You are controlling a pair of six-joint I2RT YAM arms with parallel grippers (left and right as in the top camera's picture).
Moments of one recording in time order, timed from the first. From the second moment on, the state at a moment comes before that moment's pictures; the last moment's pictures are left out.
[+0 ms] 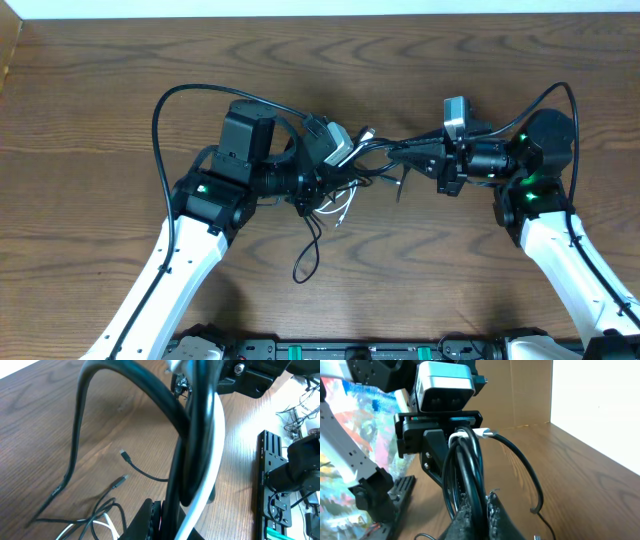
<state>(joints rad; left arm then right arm) -0.38 1.26 1.07 -0.55 0.79 0.32 0.13 1.34 0.75 0.61 -1.35 0.17</state>
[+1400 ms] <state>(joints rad) -0.44 1.26 1.07 -0.33 0.73 -0.02 0.19 1.34 0.75 0.49 -1.41 -0.04</state>
